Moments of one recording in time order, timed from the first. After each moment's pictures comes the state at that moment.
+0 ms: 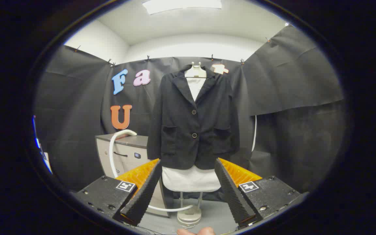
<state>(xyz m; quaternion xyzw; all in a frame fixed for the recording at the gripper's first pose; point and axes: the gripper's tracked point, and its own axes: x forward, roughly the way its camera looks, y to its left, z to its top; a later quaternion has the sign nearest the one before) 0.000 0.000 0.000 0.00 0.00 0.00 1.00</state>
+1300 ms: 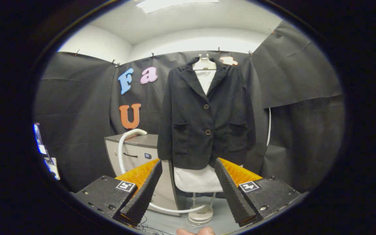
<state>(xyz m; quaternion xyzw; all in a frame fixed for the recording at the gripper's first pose) 0.044 0.037 0.001 0.01 0.02 0.05 1.00</state>
